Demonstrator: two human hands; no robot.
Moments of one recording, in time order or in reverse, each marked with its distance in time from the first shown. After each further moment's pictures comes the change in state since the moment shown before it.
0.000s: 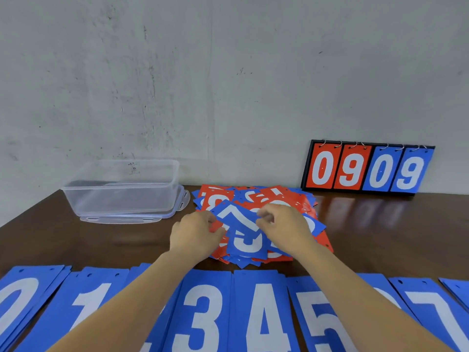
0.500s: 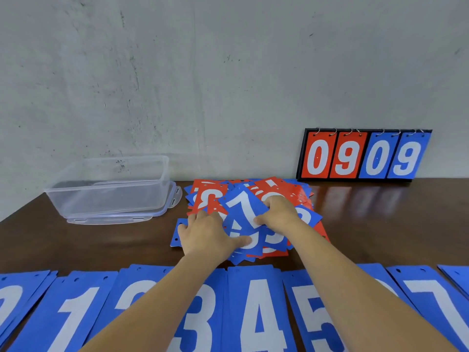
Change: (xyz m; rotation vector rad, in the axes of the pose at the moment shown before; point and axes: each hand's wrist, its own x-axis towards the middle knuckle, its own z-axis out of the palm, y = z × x) left_hand -0.002 0.039 0.026 0.280 -0.088 -0.090; right_hand 0.039 0.017 0.016 0.057 -0.167 0.378
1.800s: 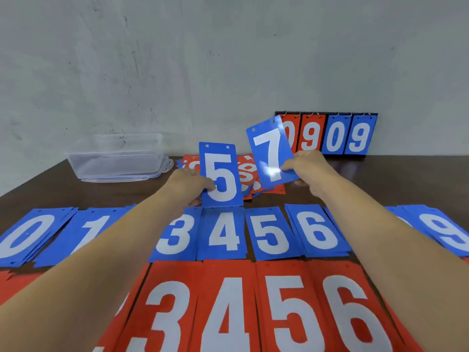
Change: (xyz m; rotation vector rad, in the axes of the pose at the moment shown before) left_hand -0.105 0.007 -0.057 -1.066 -0.122 -0.082; right_hand -0.130 0.059 -0.104 0.636 0.191 -0.006
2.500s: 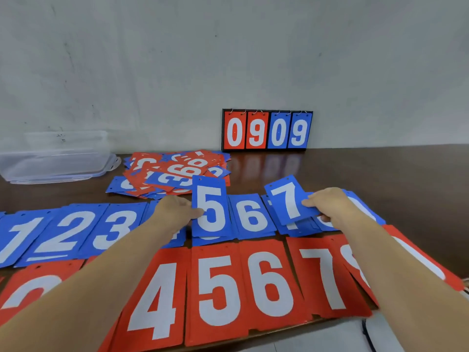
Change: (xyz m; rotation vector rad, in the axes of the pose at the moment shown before) left_hand -0.049 -0.018 0.091 0.364 -0.104 -0.015; right_hand -0.060 0.095 -0.147 -0.138 0.186 0.390
